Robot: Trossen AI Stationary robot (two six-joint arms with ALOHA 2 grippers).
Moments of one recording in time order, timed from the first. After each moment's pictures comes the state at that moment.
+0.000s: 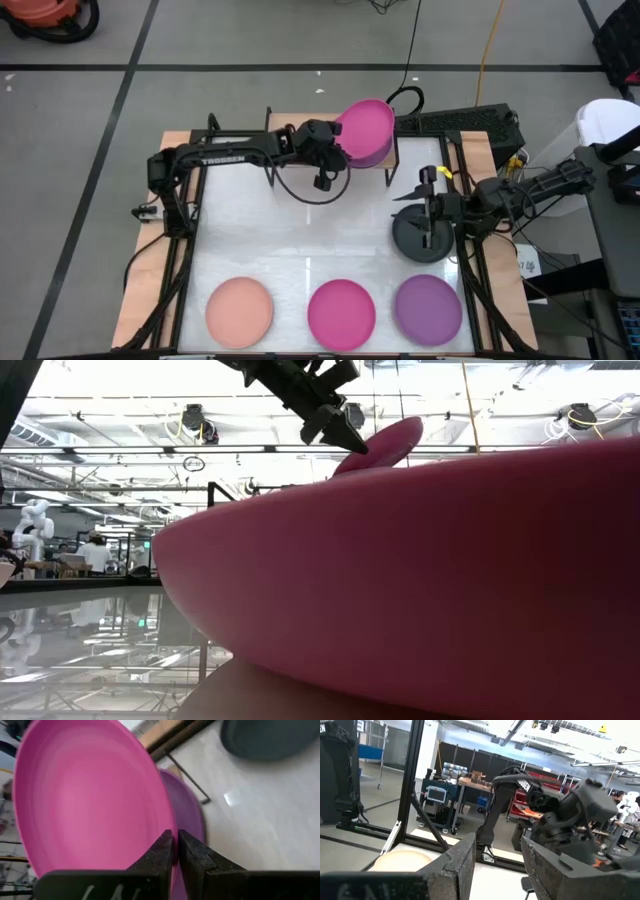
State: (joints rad) left arm 0.27 1.82 1.60 -0.35 -0.02 0.78; right arm 0.33 0.72 0.66 0.19 0.28 -0.27
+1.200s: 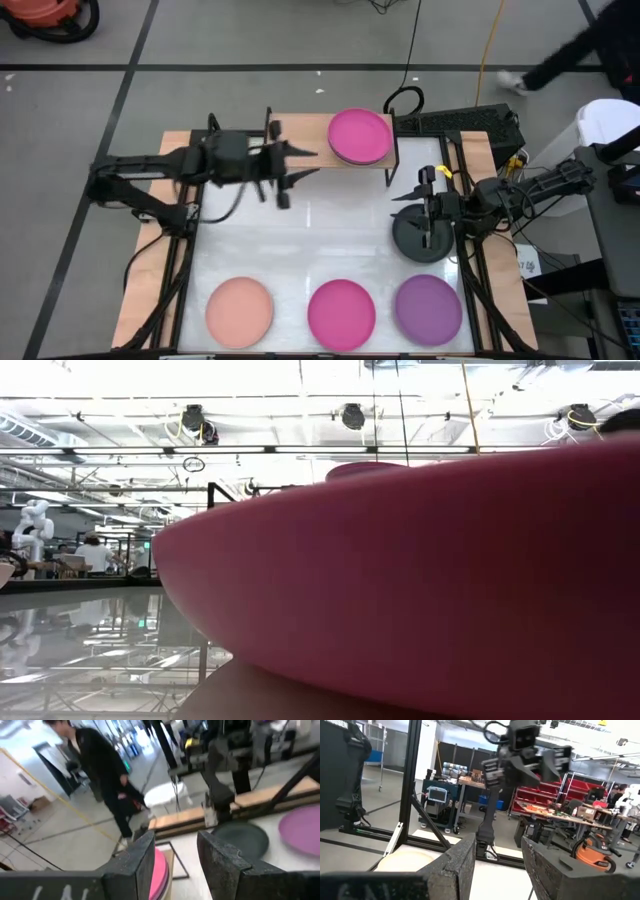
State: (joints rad) left arm 0.00 1.32 1.44 -0.29 -0.21 0.38; right arm 0.33 0.73 0.66 0.18 0.29 -0.23
